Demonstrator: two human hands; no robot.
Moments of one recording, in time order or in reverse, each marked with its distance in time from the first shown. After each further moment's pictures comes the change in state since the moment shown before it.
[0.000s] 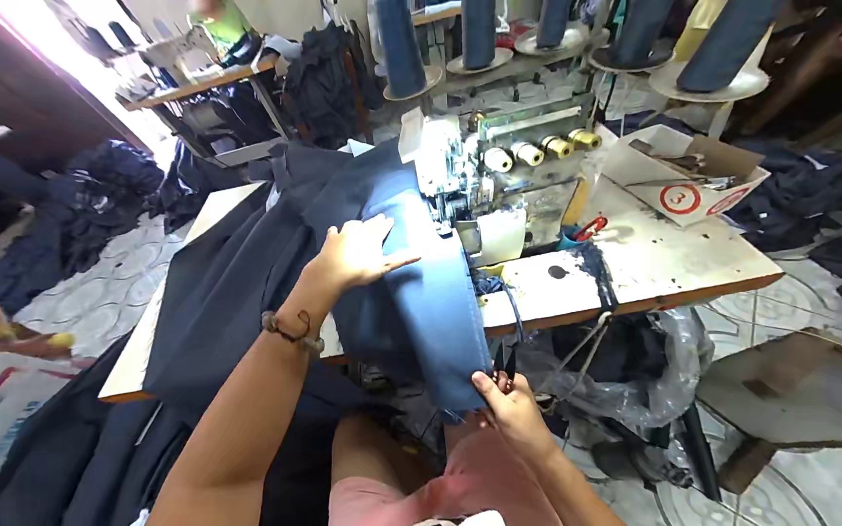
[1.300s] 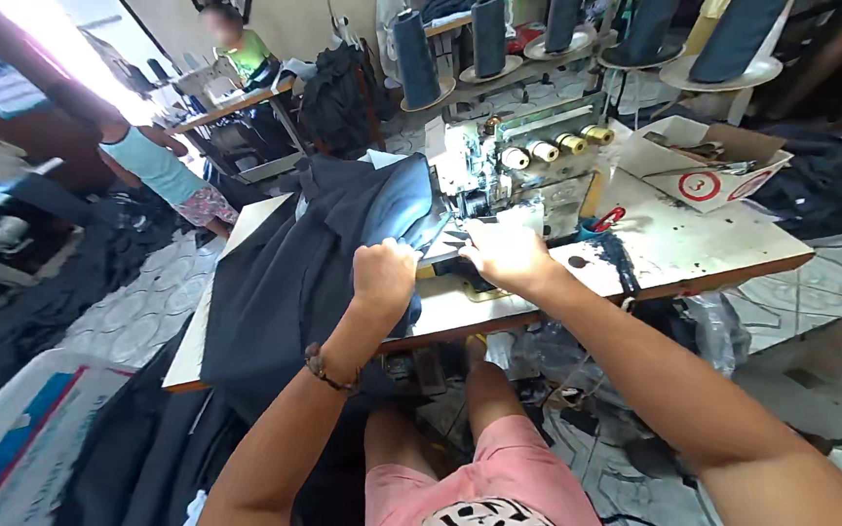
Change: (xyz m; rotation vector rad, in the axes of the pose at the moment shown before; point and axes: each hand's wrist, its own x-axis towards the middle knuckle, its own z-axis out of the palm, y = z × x) left_hand -0.061 0.031 0.023 0.255 0.392 -0.009; right_hand 0.117 -0.155 0.054 -1.584 -0.200 -0.222
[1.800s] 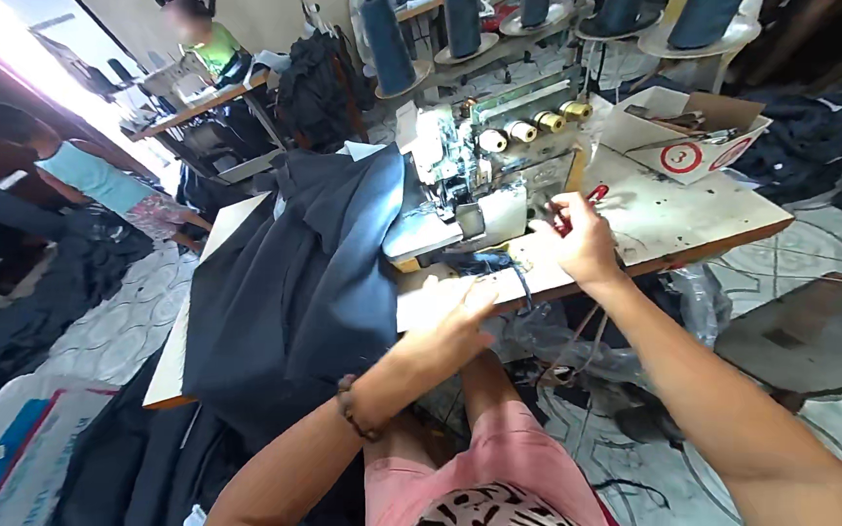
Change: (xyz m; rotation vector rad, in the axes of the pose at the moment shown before) left_hand -0.027 0.063 0.043 -0.345 -0.183 0.472; right_hand -0.024 0.137 0.071 0.441 0.718 0.017
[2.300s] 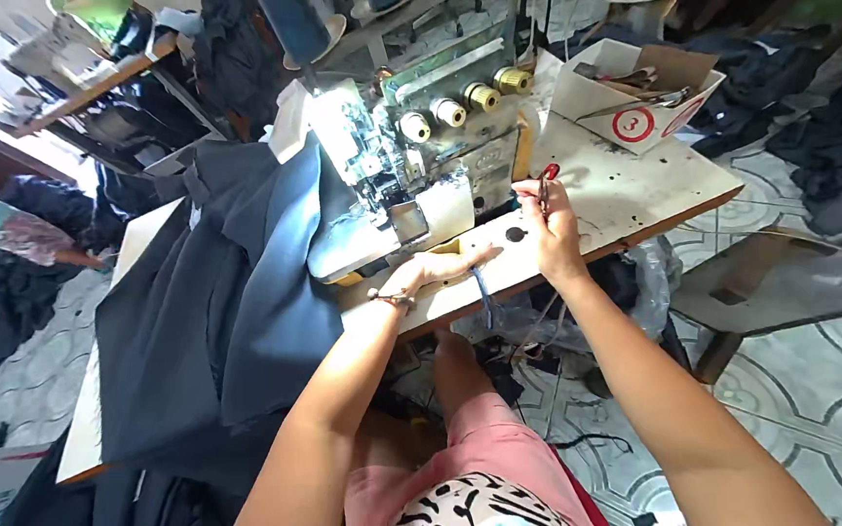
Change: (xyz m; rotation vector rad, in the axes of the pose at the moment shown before) left_hand 0.165 -0.037 0.050 -0.681 -0.733 -0.258; right_hand -0.003 0.049 0.006 0.343 0.136 0.060
